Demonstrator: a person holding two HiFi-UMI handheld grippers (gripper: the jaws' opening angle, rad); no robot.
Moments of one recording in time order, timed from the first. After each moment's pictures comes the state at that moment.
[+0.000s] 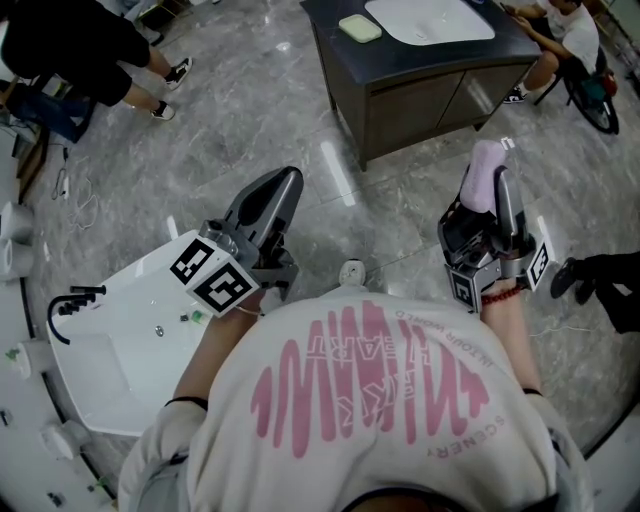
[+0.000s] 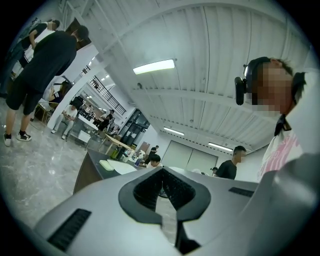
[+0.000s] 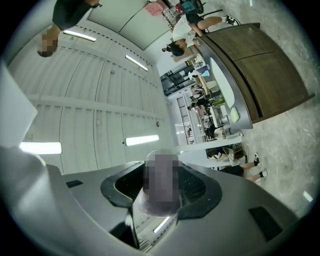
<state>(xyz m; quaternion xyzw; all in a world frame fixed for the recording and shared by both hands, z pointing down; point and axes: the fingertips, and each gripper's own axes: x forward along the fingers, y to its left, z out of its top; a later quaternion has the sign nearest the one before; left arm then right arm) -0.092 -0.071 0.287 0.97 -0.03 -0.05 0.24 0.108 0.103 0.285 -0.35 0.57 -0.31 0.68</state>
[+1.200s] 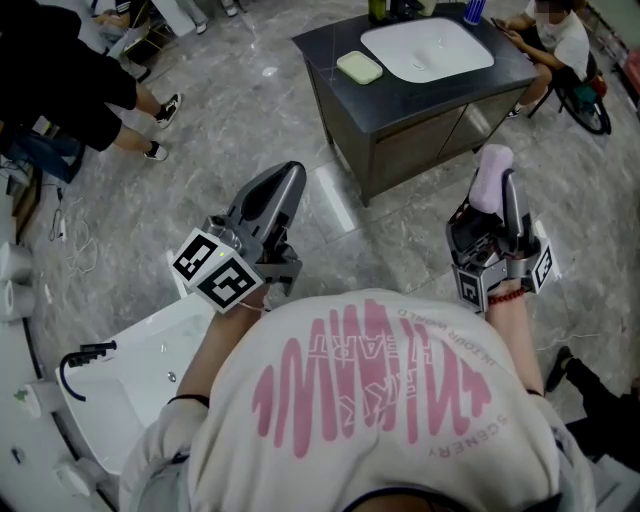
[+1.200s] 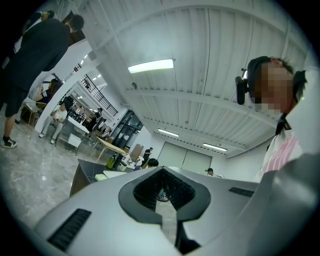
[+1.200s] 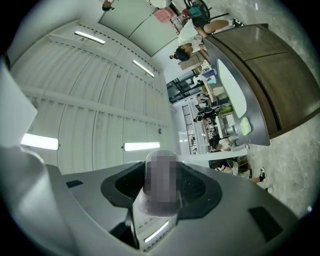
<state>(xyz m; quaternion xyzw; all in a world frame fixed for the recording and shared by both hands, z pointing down) -0.024 -0.188 0.261 0.97 0.01 -0.06 0.22 0.168 0.016 0.268 -0.38 0.56 -0.26 0.70</state>
